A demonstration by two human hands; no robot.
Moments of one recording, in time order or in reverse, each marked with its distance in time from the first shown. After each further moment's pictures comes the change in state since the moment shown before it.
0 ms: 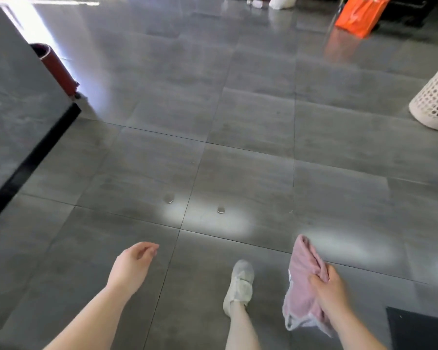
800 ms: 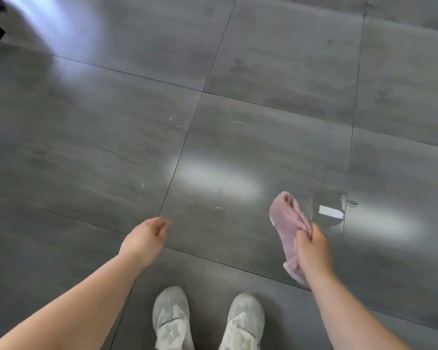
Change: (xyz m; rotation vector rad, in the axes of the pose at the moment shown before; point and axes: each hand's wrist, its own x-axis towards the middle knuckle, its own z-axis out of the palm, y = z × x) left_hand 0.377 -0.052 0.242 0.451 -0.118 -0.093; right_hand 0.378 -0.016 0.236 0.034 -0.109 -0.053
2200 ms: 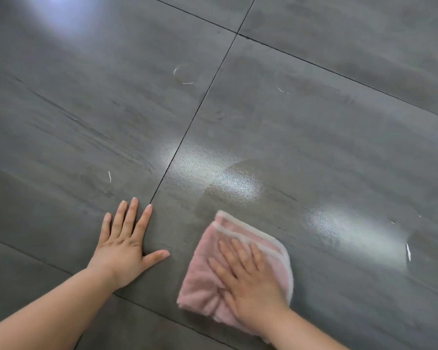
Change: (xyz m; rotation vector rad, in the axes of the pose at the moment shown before) left_hand 0.221 -0.122 0.132 0.284 -0.072 0.159; right_hand 0.151 0.149 0.249 -1.180 -0.366 -1.197
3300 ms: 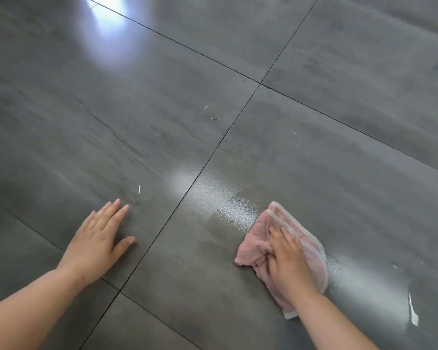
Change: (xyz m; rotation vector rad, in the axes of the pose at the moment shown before) left_hand -0.022 -0.062 -0.021 -0.021 0.424 -0.011; right_hand 0.037 0.059 -0.060 0.337 0.112 0.320
